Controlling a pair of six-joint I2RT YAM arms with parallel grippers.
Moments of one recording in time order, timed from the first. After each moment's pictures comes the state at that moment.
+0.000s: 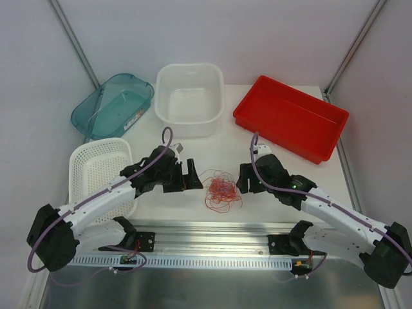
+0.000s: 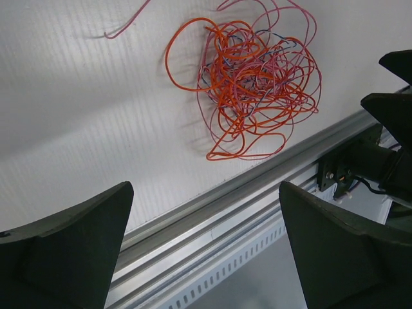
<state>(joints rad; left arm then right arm) -0.67 1.03 0.65 -0.44 0.24 -0.78 0.81 0.95 0.65 -0.48 0.14 0.49</state>
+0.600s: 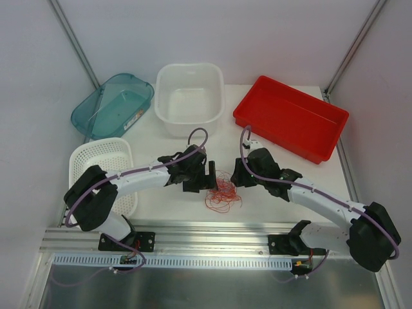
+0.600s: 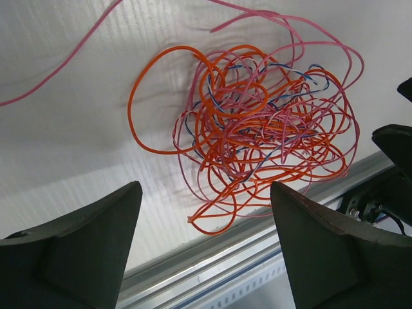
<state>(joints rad) -0.84 1.51 0.86 -0.36 0.12 -0.86 0.74 1.14 0.64 -0.25 0.03 0.51</state>
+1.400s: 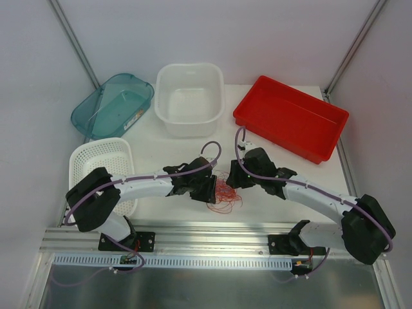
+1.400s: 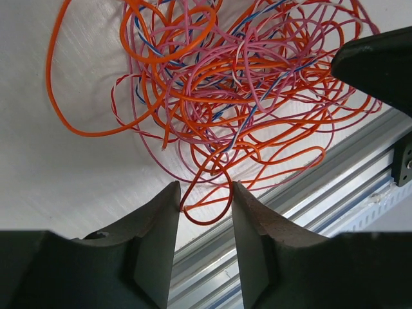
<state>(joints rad) -0.97 1.50 0.79 -0.26 0.13 -0.71 0.74 1.21 0.64 -0.21 -0.06 0.51</state>
